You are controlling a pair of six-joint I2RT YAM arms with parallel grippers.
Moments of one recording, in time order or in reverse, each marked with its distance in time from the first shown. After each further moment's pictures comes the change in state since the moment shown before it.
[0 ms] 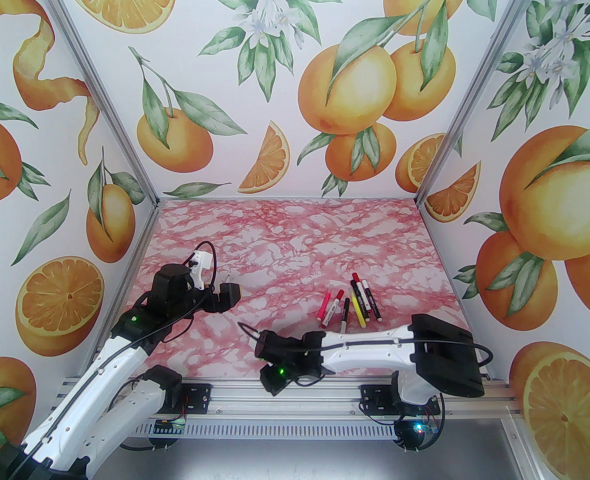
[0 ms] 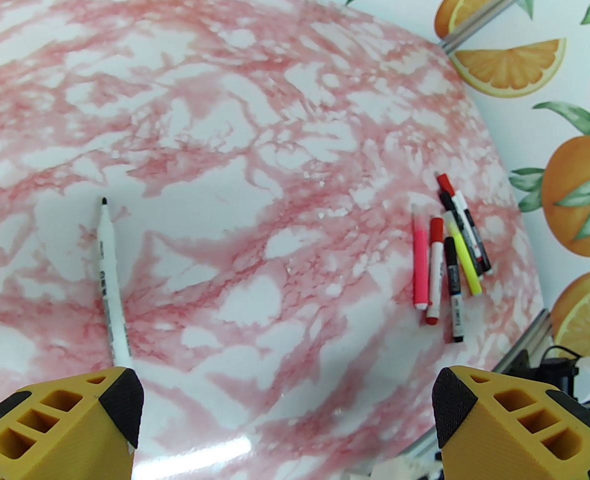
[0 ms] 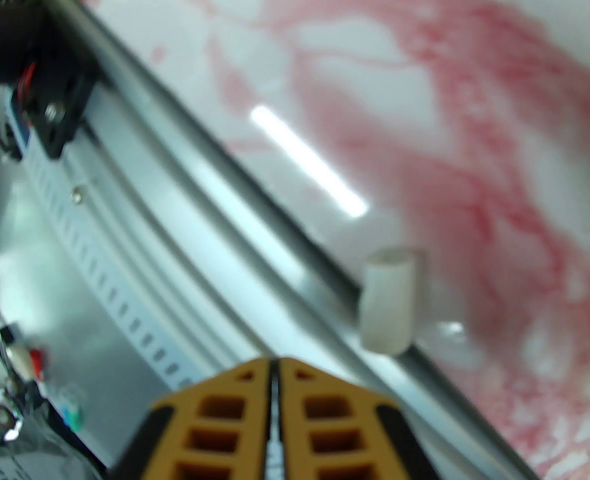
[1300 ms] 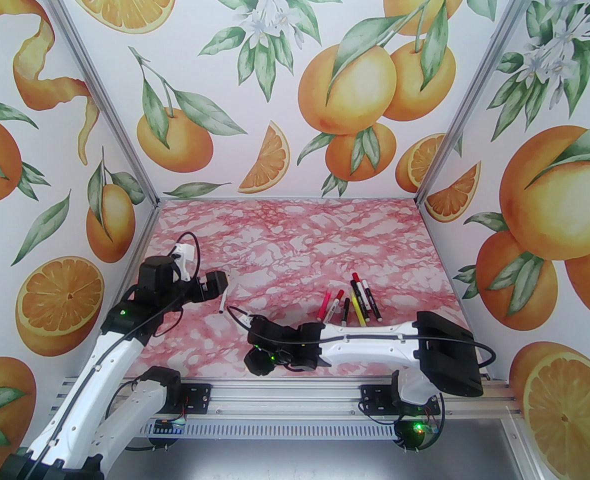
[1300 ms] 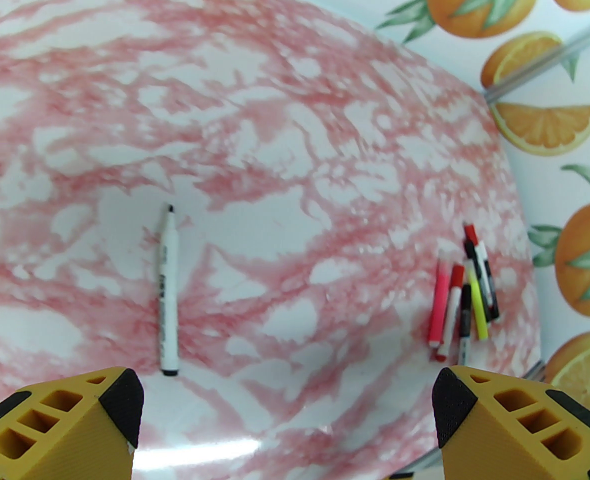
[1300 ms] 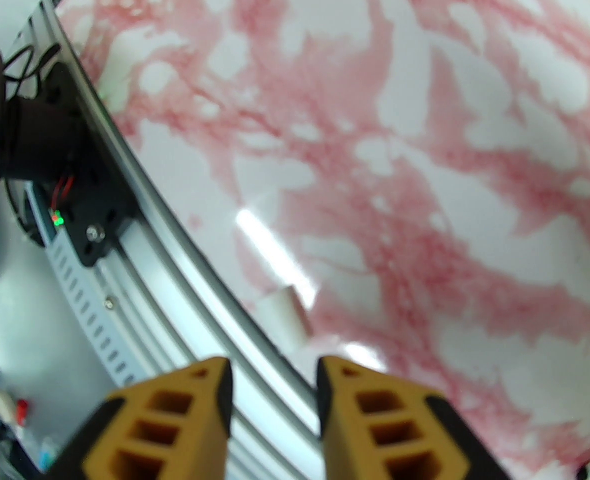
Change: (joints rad) left arm 0.232 0.066 0.108 -0.092 0.029 -0.017; right arm -0.054 -0.022 0.120 0.020 0.198 -0.197
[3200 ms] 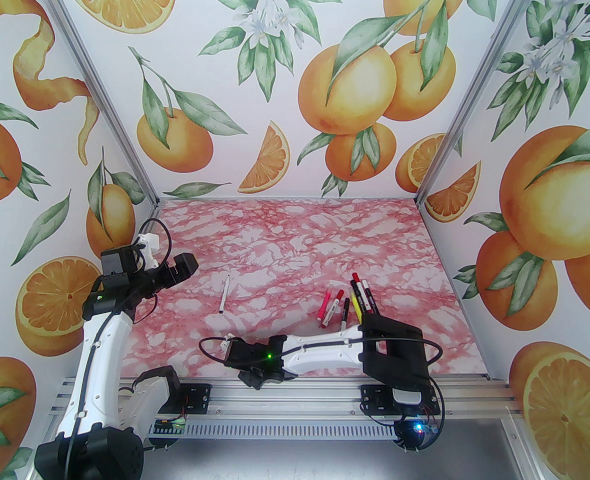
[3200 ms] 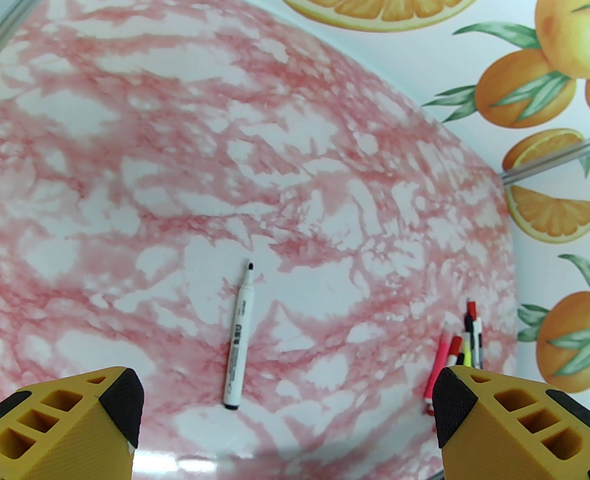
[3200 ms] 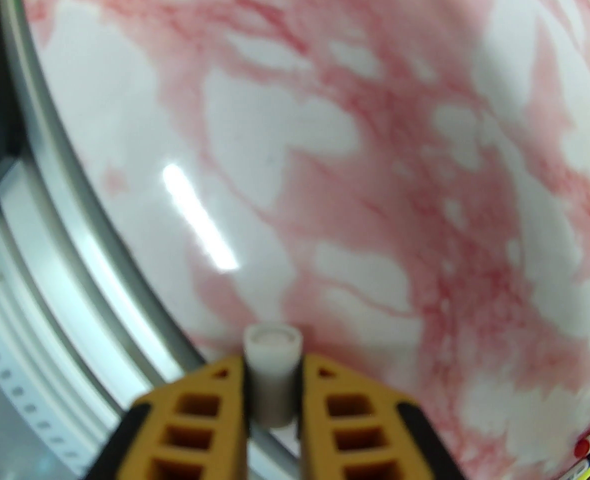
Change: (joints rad) left arm 0.373 0.094 0.080 -0.039 0.238 0.134; right arm 0.089 0.279 0.145 -0.110 0.134 -0.136
